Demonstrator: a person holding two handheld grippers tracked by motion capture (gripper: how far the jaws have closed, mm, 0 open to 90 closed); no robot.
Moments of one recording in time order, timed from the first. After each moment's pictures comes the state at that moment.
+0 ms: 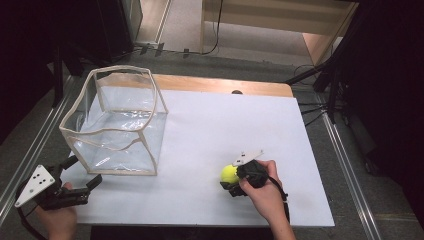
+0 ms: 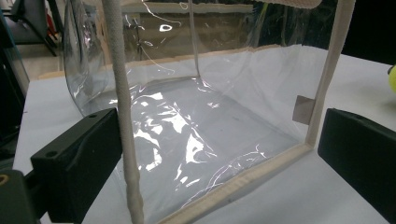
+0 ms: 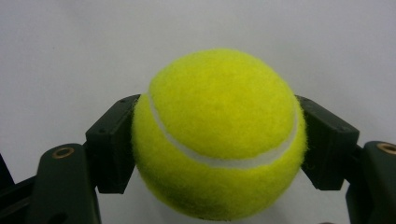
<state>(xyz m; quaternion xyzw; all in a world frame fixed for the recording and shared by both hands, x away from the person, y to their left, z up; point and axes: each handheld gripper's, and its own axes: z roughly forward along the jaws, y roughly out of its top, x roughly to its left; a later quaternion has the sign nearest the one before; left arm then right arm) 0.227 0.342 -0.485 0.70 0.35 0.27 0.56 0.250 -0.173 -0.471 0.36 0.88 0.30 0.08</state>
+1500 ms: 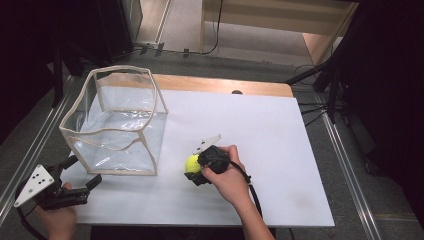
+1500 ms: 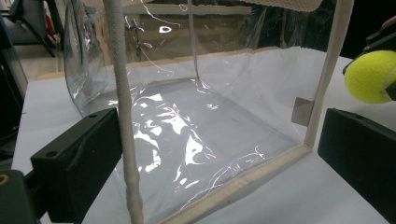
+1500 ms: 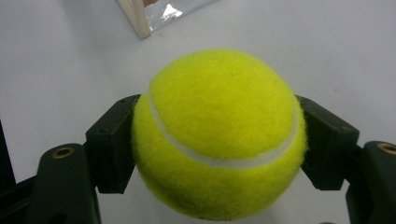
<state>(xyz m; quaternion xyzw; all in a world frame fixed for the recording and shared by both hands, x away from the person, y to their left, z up) 0.227 0.343 -0.485 0.70 0.35 0.27 0.56 0.289 -0.081 -0.456 0.30 0.90 0.31 0.06</state>
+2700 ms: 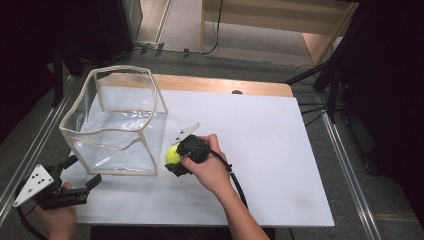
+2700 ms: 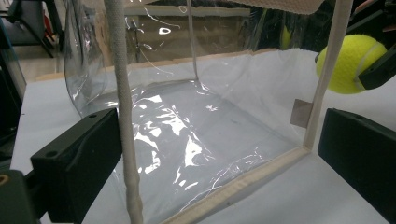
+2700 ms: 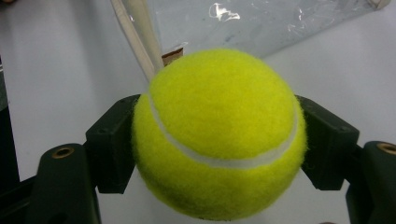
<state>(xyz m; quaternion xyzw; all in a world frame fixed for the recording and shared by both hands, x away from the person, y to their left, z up) 0.227 0.343 -0.484 0.70 0.35 0.26 0.57 0.311 -0.035 -0.436 0.26 0.90 0.33 0.05</state>
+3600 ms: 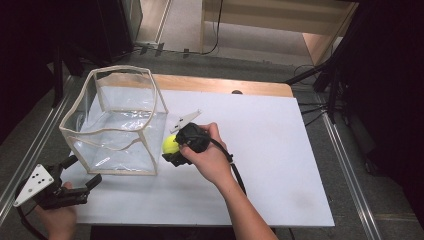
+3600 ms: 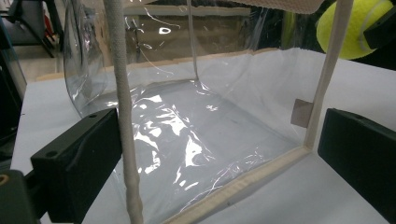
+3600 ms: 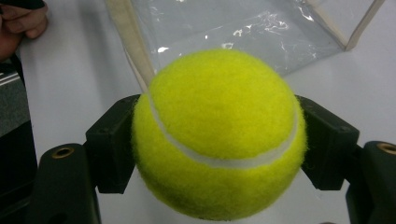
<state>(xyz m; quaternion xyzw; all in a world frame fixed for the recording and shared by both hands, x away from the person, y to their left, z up) 0.228 0.343 -0.484 0.70 0.35 0.26 0.57 0.321 -0.035 -0.399 0.26 0.90 0.35 0.06</state>
